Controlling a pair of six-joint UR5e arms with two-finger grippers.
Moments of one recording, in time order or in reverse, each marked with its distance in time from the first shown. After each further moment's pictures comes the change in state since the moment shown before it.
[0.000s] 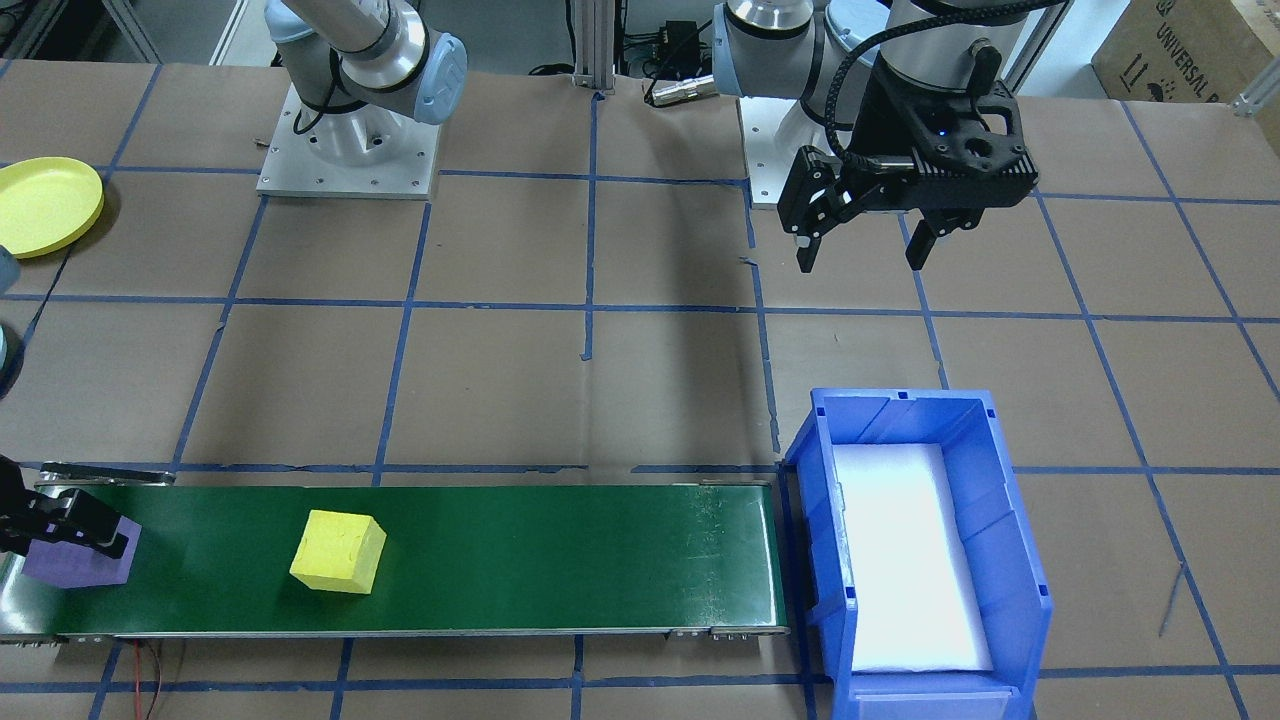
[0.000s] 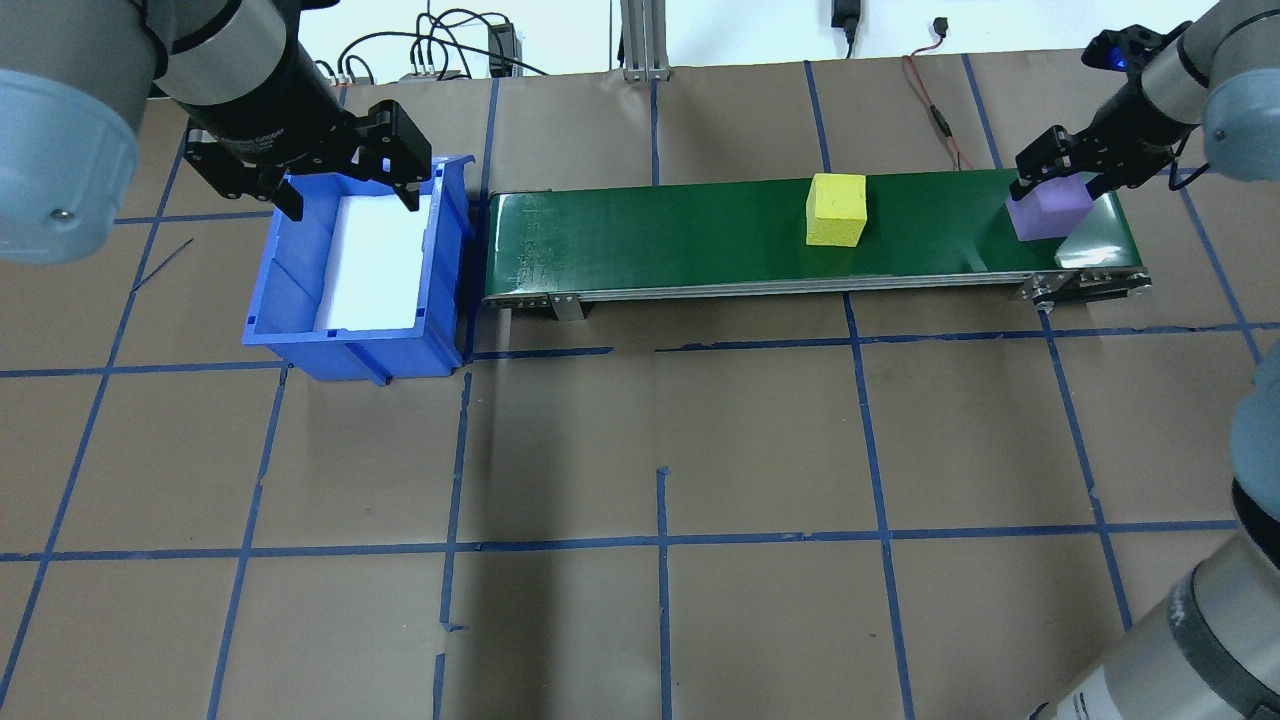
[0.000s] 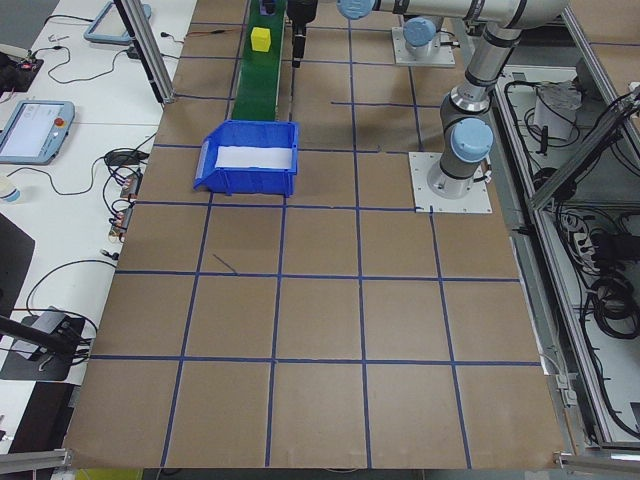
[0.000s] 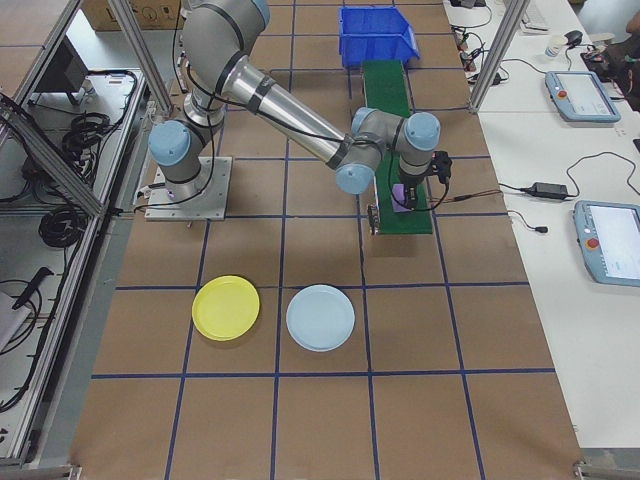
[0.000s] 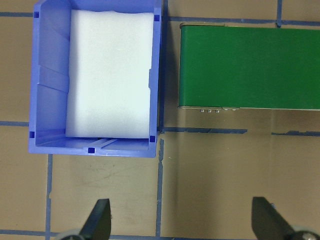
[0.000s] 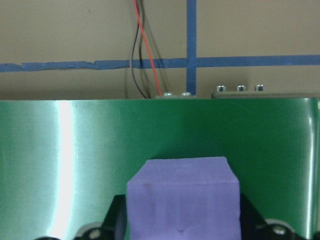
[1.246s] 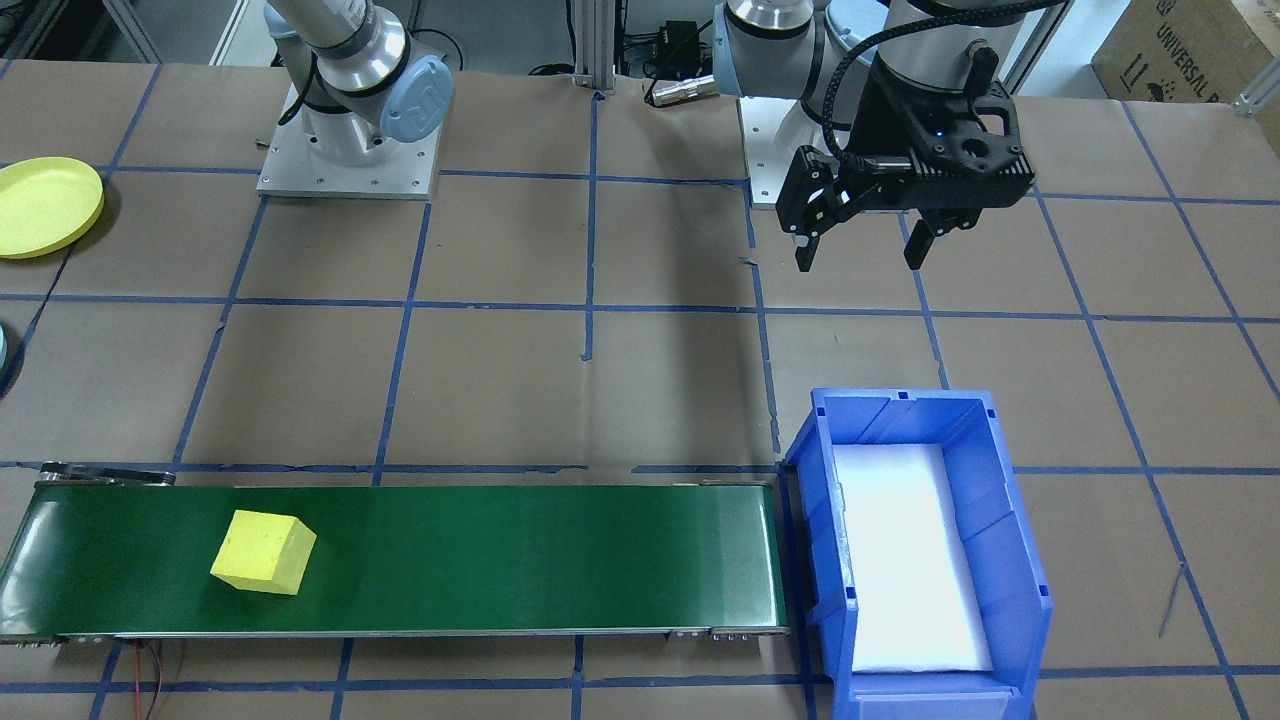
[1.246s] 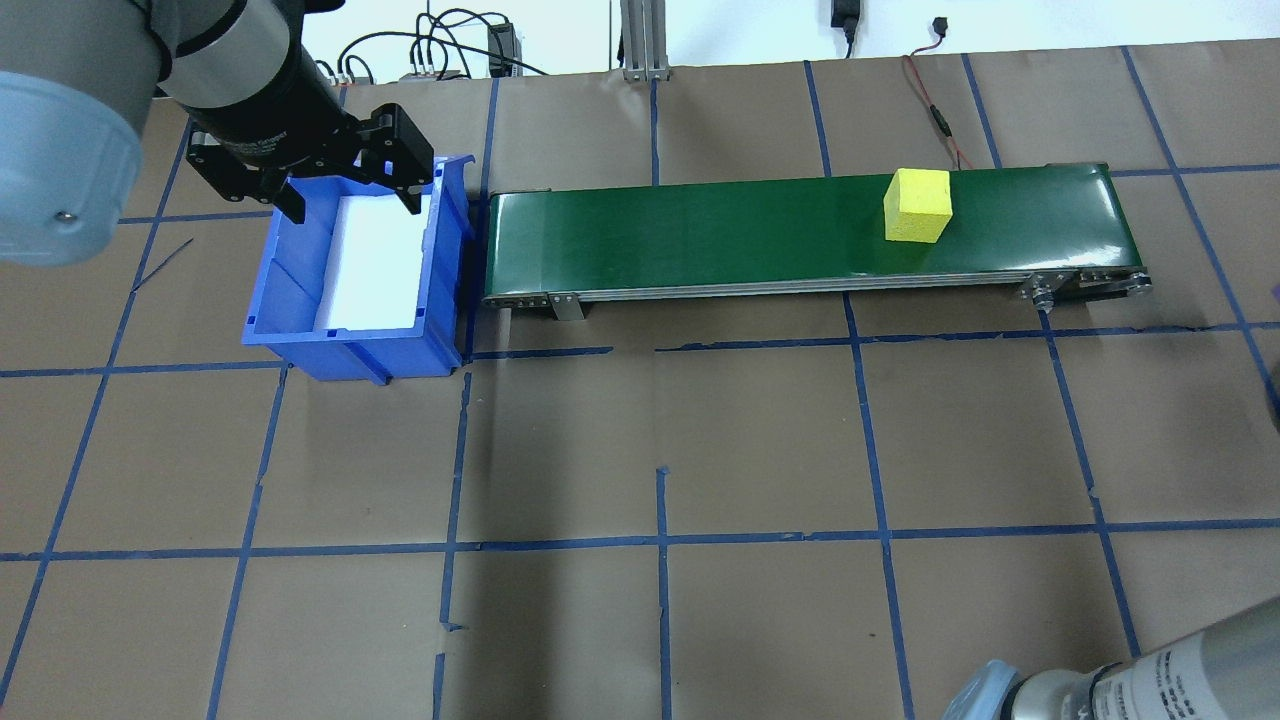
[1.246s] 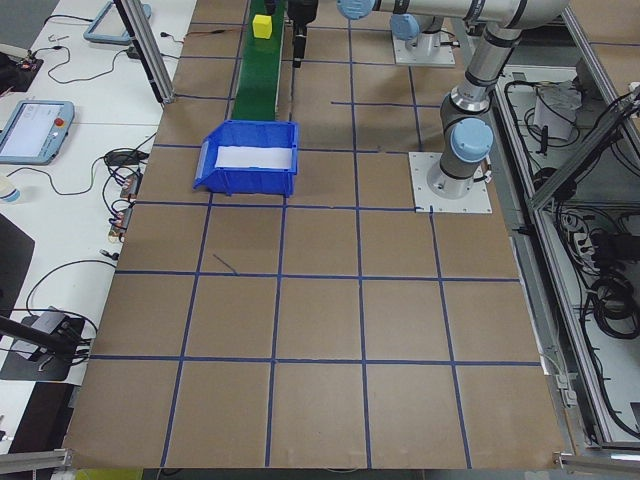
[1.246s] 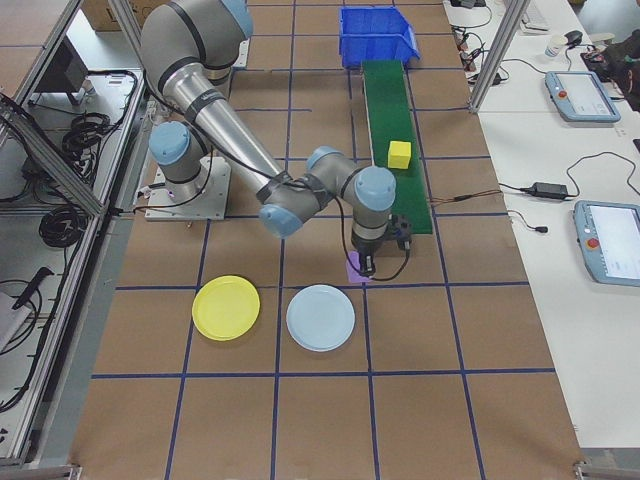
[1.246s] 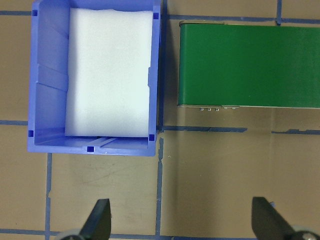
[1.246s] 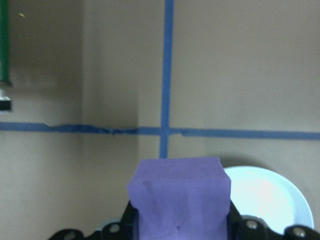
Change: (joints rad) left arm -0.003 0.001 -0.004 -0.002 0.000 0.000; right arm -0.426 -0.126 0.133 0.004 -0.154 -0.461
